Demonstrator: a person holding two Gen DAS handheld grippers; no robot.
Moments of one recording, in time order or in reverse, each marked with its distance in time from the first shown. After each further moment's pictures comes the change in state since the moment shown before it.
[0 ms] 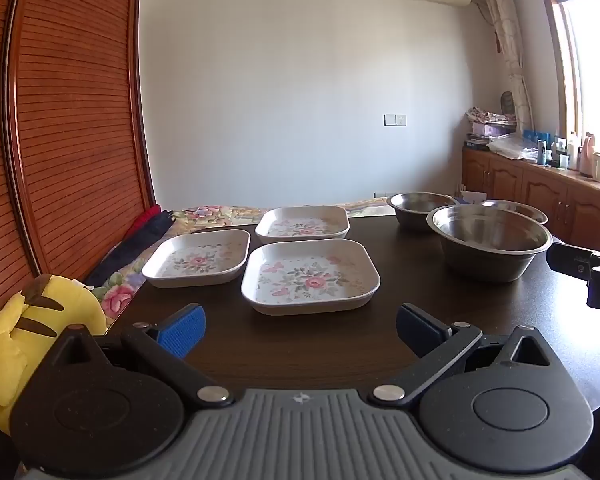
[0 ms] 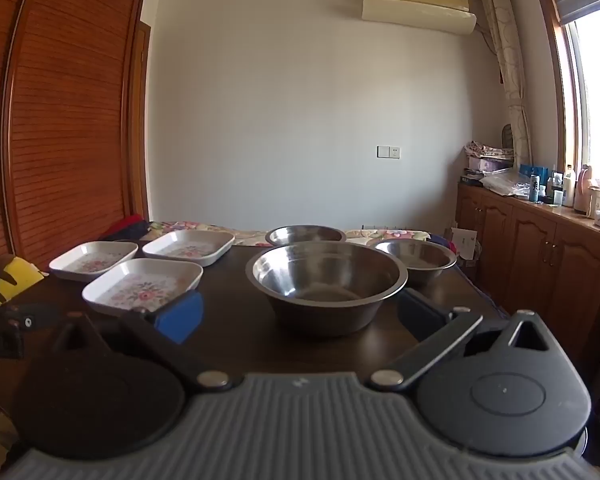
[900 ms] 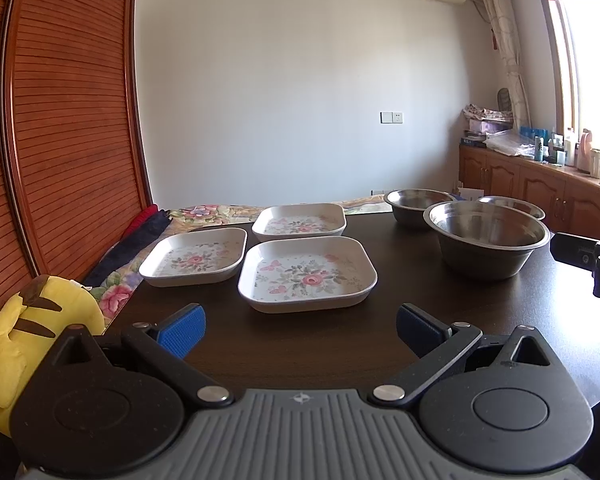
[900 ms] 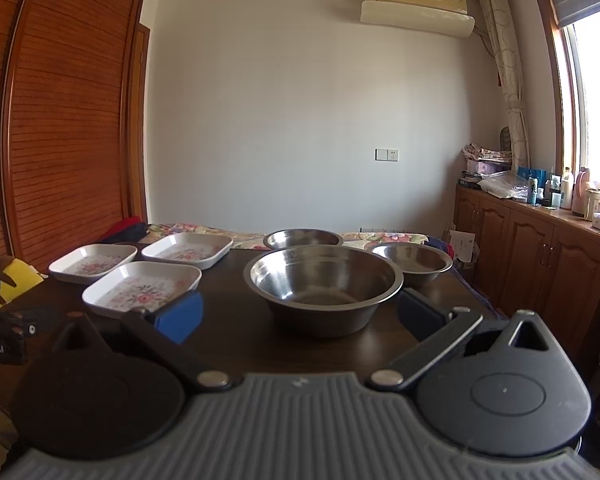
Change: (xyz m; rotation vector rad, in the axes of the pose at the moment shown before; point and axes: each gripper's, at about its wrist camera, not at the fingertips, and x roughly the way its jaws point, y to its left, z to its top) left arm 0.002 -0.001 0.001 0.006 0.004 -0.004; right arm -0.004 -0.002 0.002 -0.002 -0.006 -0.004
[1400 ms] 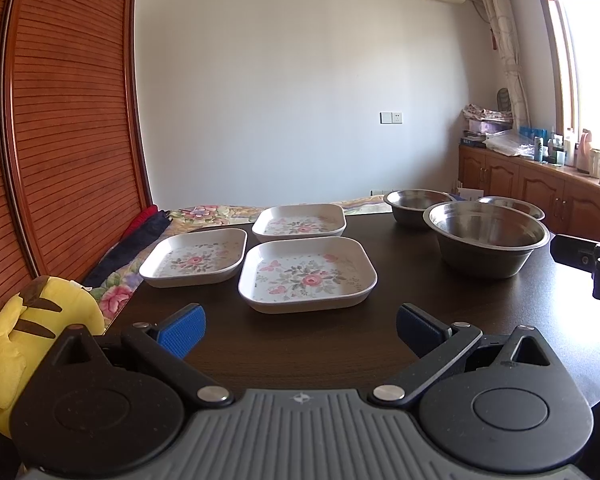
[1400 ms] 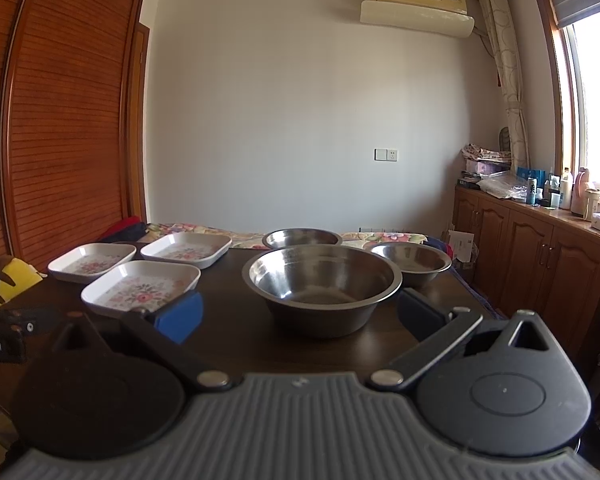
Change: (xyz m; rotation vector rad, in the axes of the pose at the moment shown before) left arm -0.001 -0.003 -0.002 0.001 -0.002 0.003; right arm 0.000 -0.001 0.000 0.001 0.002 -0.001
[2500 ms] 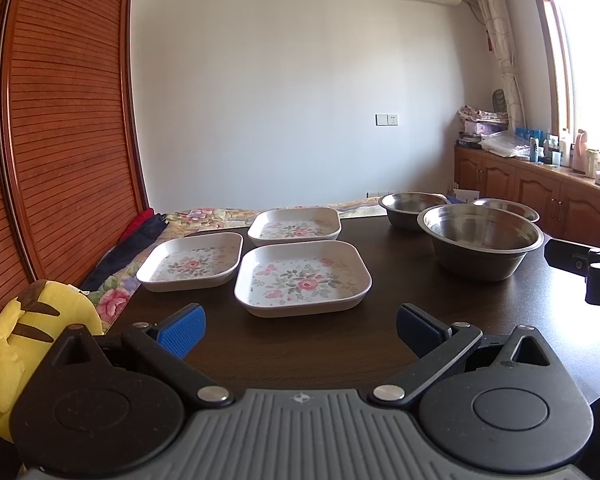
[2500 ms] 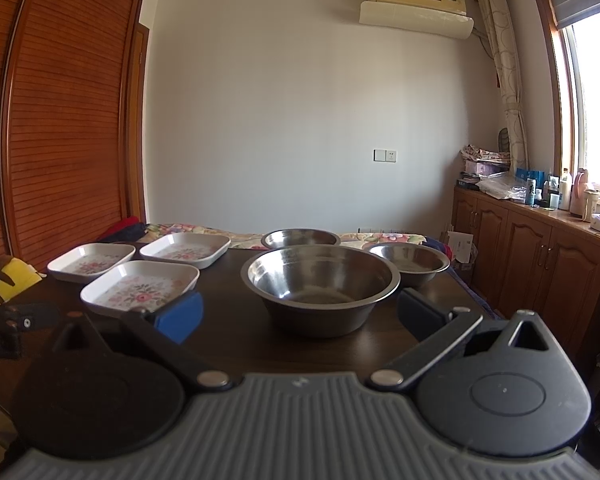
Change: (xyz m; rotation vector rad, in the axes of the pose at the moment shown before) left arm -0.006 -0.002 0.003 0.010 -0.005 -0.013; right arm -0.002 -0.001 -0.001 -0.002 -0.003 -0.003
